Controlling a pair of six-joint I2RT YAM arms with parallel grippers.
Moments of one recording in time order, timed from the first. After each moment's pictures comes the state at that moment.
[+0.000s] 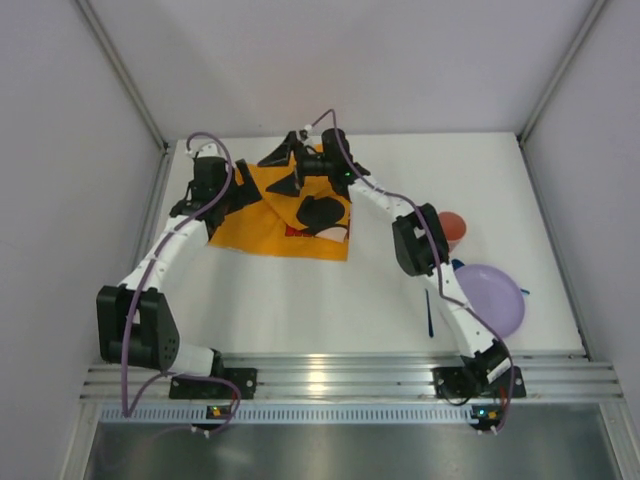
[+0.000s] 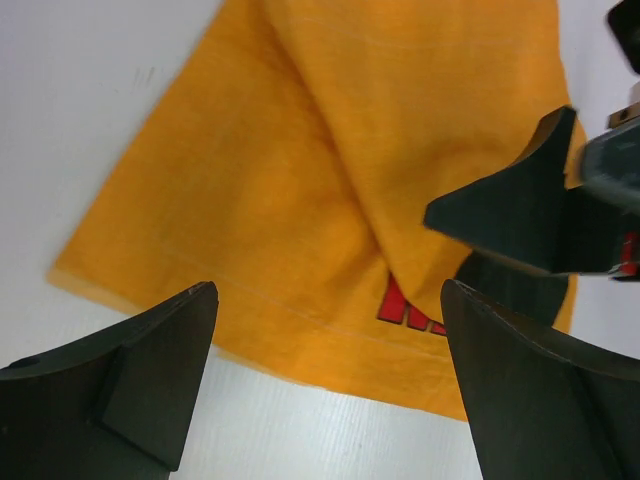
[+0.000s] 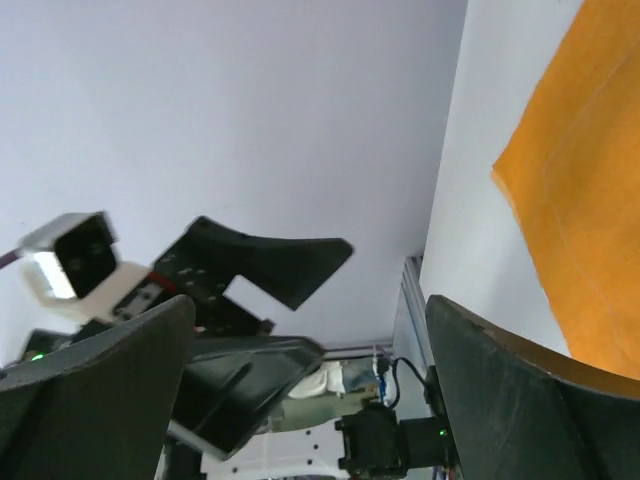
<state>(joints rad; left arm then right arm) -0.14 1.41 1.10 -0.28 -0.15 -0.45 0.61 2.73 2.44 0.16 -0.89 1.49</state>
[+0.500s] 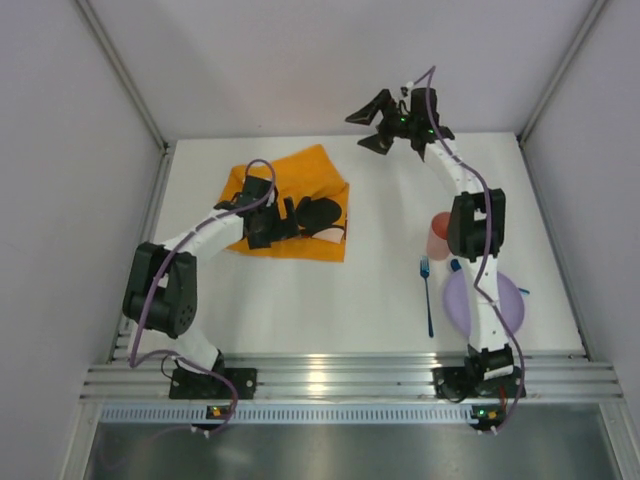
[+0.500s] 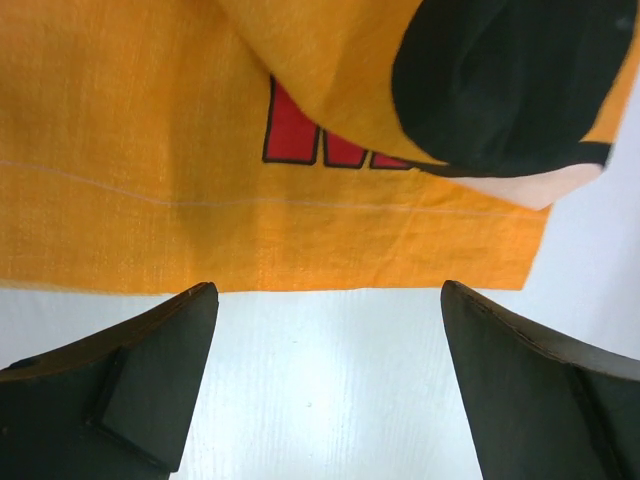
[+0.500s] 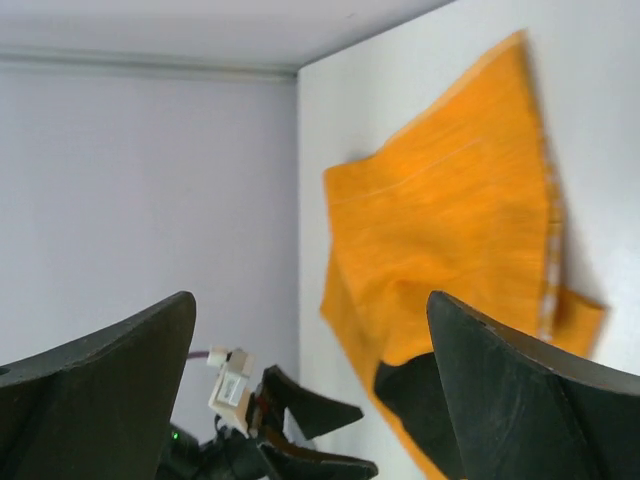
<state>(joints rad) -0.31 1.65 1.11 -0.41 0.09 -0.53 0.24 2.48 2.31 -0.14 -0.75 1.12</state>
